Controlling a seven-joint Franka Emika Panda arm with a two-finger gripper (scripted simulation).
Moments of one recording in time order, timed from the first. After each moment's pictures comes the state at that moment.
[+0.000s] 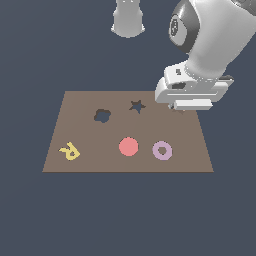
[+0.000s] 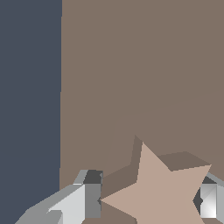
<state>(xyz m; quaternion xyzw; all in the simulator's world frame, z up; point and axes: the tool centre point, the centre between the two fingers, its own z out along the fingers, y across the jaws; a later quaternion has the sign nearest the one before) -0.072 0.186 0.030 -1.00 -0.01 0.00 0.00</state>
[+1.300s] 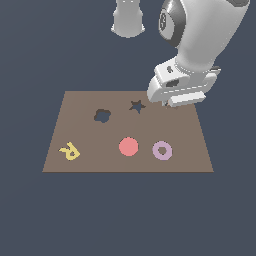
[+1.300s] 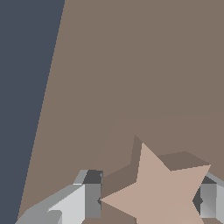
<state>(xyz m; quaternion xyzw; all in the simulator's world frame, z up) -0.089 0.162 0.035 -0.99 -0.11 0.00 0.00</state>
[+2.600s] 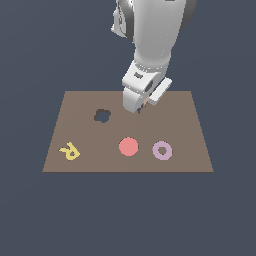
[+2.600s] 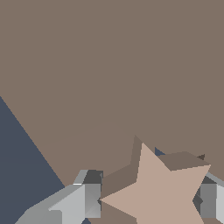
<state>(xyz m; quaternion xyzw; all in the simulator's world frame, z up) -0.097 0.059 0.039 -0.89 -0.46 0.00 0.00</state>
